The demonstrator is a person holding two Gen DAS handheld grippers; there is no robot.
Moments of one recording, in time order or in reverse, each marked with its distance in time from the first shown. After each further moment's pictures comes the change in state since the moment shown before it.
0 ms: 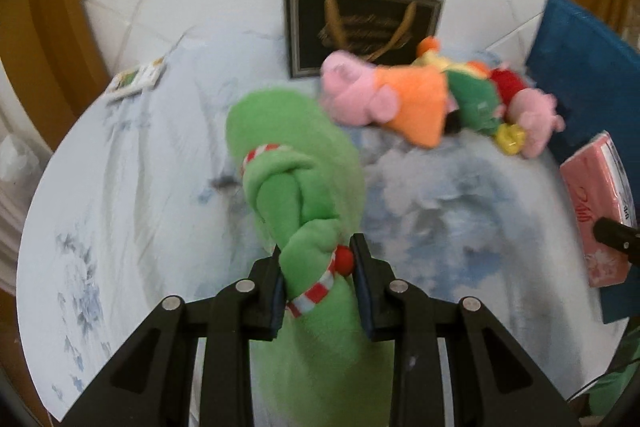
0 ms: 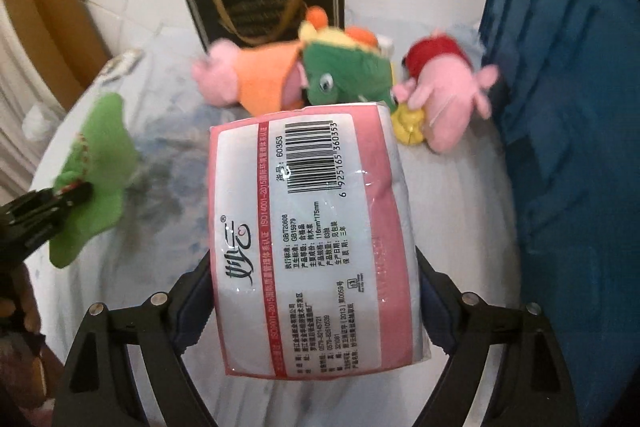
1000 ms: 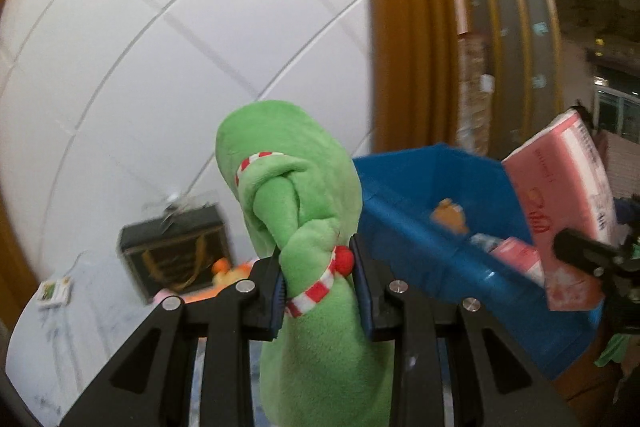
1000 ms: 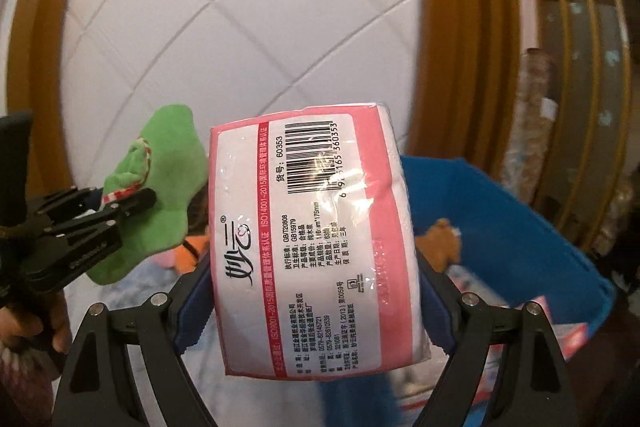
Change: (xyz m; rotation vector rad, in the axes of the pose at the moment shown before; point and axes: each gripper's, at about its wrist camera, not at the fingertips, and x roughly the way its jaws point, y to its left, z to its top) left arm -0.208 -0.235 0.070 0.299 -0.568 -0.344; right arm -0.291 -0.069 -0.052 0.089 -0.610 -0.318
